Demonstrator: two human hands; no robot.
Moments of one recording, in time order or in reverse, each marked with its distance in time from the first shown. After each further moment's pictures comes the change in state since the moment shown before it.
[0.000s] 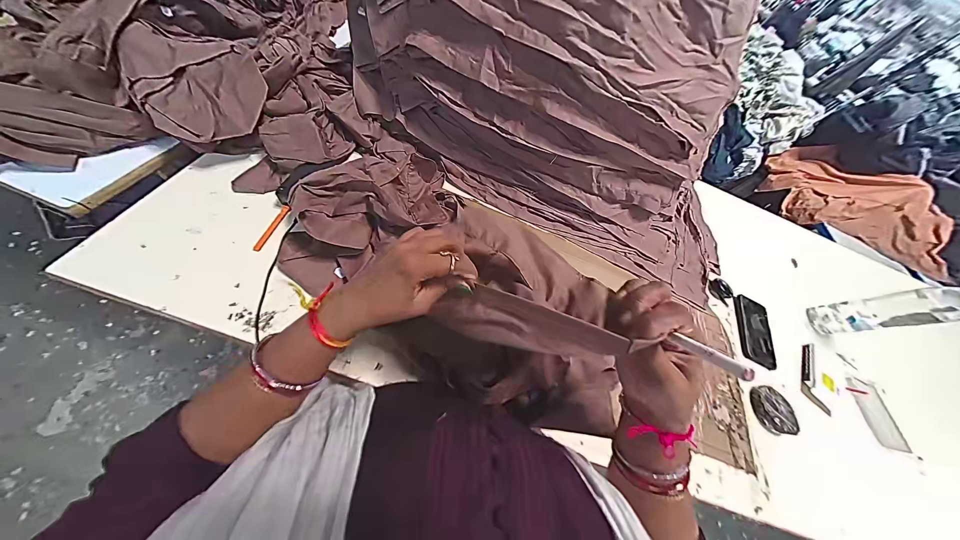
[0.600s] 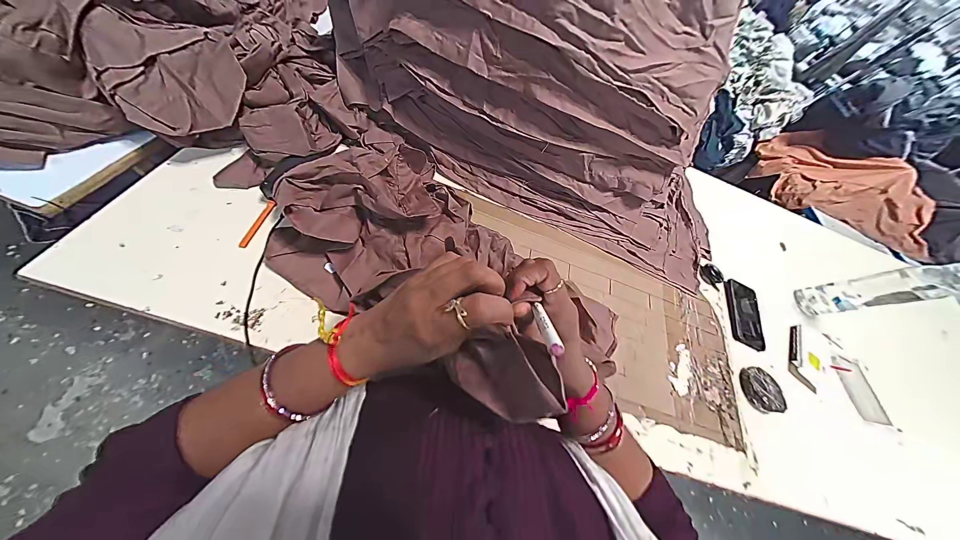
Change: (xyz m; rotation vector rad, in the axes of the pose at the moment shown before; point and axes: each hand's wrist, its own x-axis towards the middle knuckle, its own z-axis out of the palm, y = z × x) left_hand 0.014 0.044 0.027 -0.016 0.196 0.223; right_hand 0.009 0.029 0.072 -0.202 -0.211 -0.117
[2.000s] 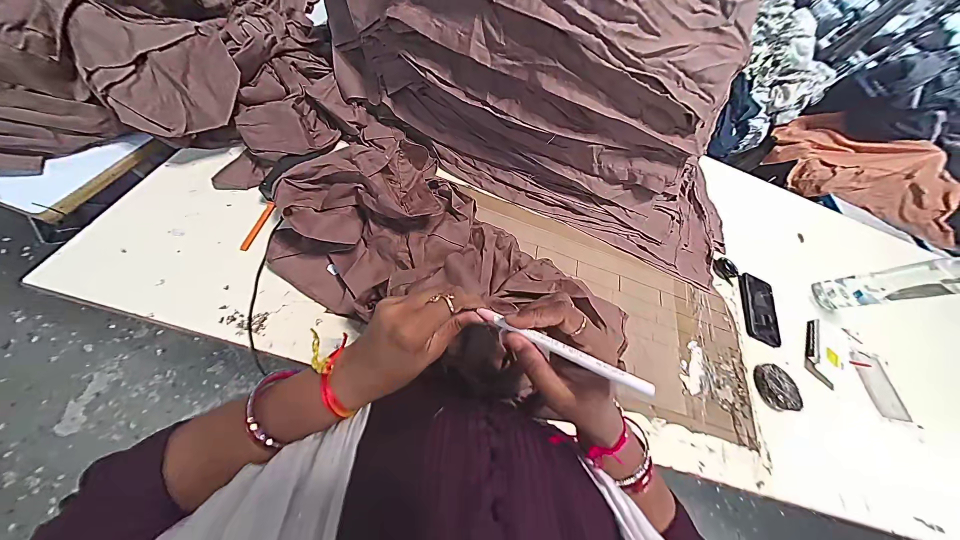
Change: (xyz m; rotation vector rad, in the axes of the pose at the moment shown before) left_hand -0.028 0.016 -0.001 0.157 -0.003 -0.389; right_hand -0.021 -0.018 -0.003 0.057 0.089 0.103
